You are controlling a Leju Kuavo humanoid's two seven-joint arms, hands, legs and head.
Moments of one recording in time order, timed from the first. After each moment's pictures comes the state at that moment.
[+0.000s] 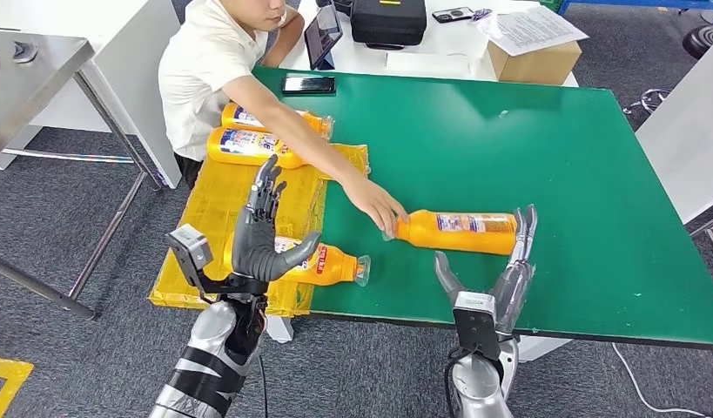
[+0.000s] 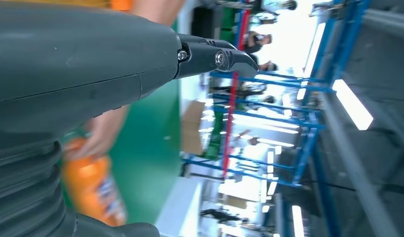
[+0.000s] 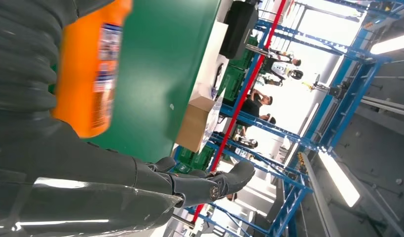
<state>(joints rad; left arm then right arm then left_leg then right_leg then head) -0.26 -0.27 -0.21 -1.23 0.33 -0.05 -0.51 -0.02 0.23 0.11 -1.45 0.45 -0.69 -0.70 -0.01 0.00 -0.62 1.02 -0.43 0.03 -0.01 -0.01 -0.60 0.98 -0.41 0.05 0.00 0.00</state>
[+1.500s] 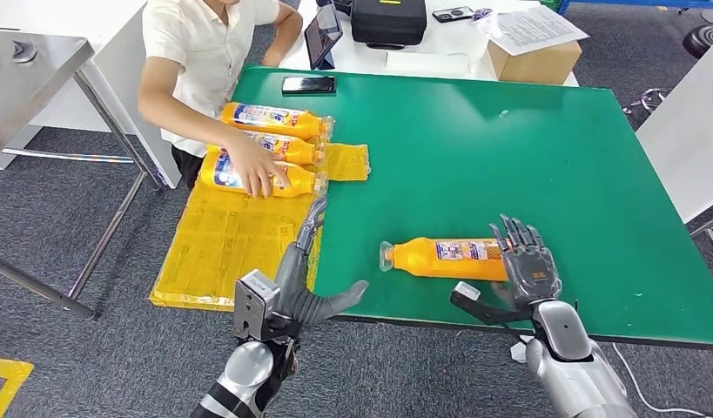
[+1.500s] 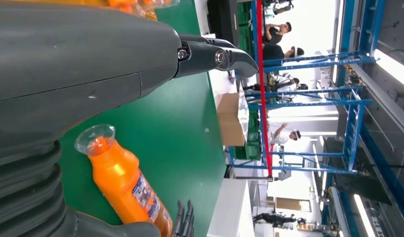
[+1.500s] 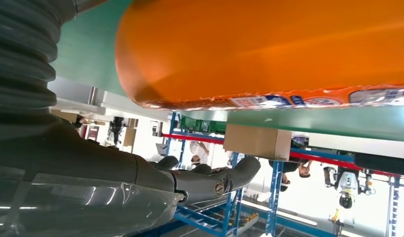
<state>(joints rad) -0.17 -0.25 -0.45 -1.24 0.16 0.19 -0.51 -0.31 -0.26 0.27 -0.88 1.25 -0.59 -0.21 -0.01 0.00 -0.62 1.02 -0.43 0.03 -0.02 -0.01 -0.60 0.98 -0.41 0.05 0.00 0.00</state>
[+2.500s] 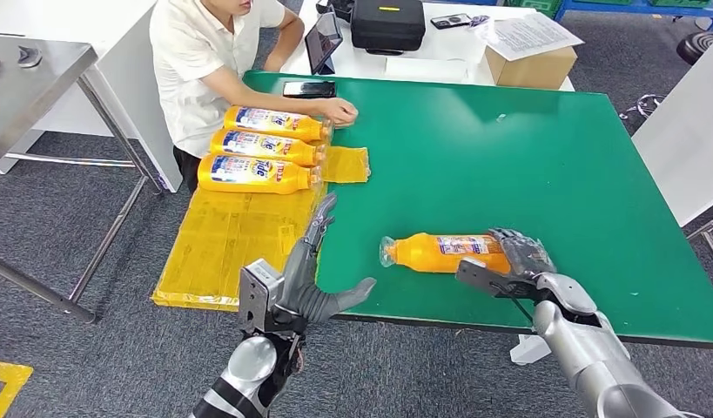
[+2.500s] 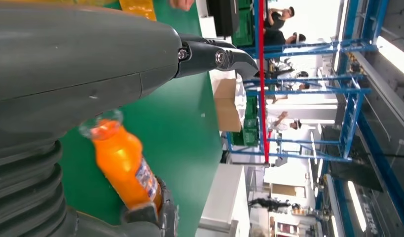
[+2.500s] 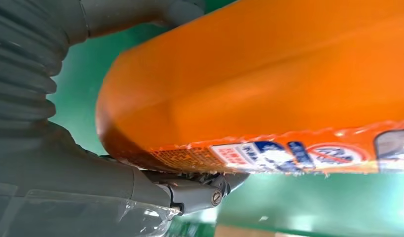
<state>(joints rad) -0.20 -0.26 -0.48 -1.23 0.22 0.15 -0.46 -0.48 -0.29 0.35 -0.67 0.91 -0.12 -0.32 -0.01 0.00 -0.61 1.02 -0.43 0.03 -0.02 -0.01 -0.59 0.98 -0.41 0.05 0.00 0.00</state>
